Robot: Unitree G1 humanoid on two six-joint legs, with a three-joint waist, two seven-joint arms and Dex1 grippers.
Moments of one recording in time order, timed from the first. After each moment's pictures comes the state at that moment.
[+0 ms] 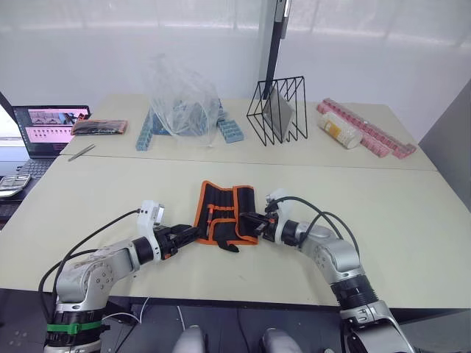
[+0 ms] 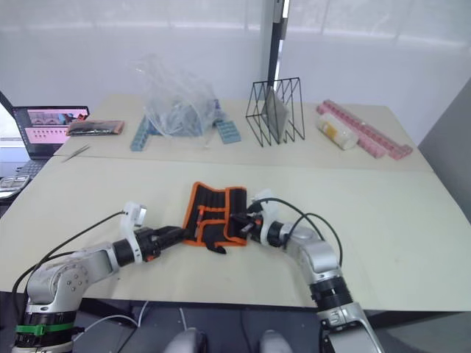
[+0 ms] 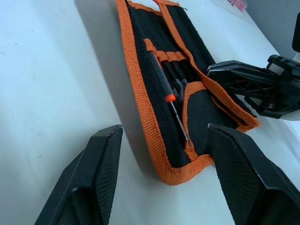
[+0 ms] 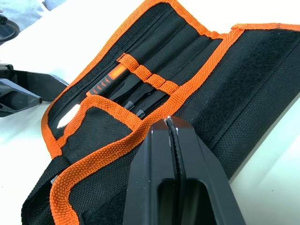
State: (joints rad) left arm -0.19 0.47 0.21 -0.18 -0.71 0.96 -0.61; right arm -0.46 -0.24 0.16 0.16 0.39 0.55 0.66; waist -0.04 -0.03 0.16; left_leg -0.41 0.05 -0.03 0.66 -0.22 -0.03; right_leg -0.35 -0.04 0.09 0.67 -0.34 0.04
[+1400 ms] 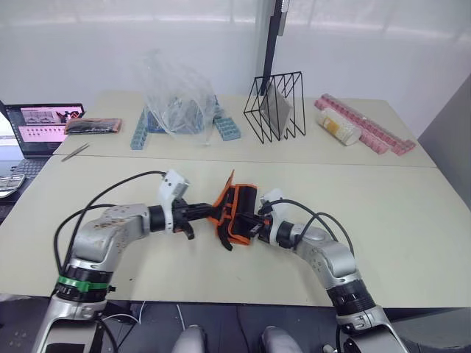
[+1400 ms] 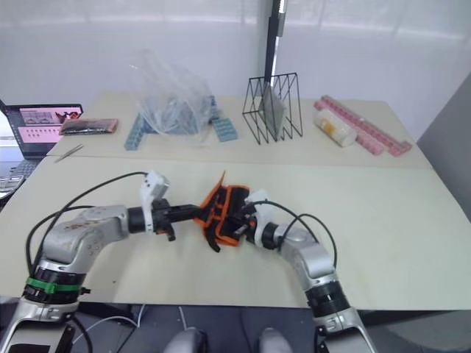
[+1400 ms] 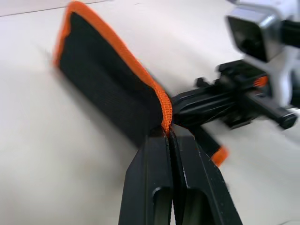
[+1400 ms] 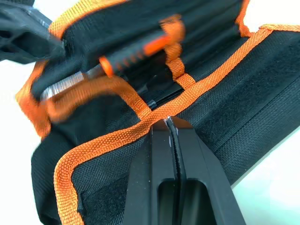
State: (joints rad) left arm -0.47 0.55 -0.05 -0.12 -0.56 0.85 -0.85; right arm -0.43 -0.20 0.19 0.08 0.34 0.57 0.60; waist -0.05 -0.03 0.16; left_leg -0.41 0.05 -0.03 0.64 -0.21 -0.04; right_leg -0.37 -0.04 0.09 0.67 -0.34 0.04
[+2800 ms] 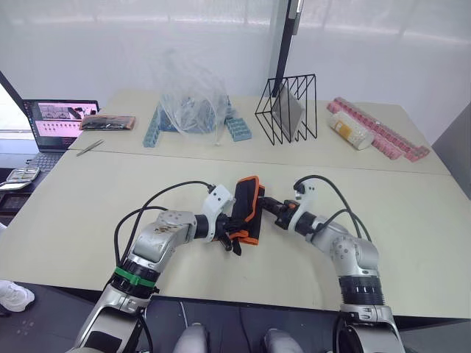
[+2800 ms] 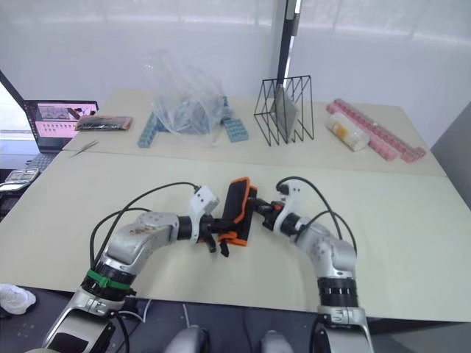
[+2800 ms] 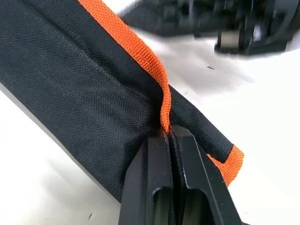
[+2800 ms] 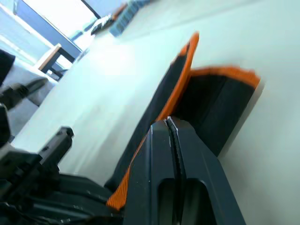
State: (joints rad) left arm -0.55 0.37 -0.26 0.02 -0.30 0.76 -0.79; right arm -0.49 -0.16 -0.17 0.08 0.58 0.75 0.55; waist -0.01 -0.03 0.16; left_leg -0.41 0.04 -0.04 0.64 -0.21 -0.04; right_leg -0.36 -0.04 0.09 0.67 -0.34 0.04
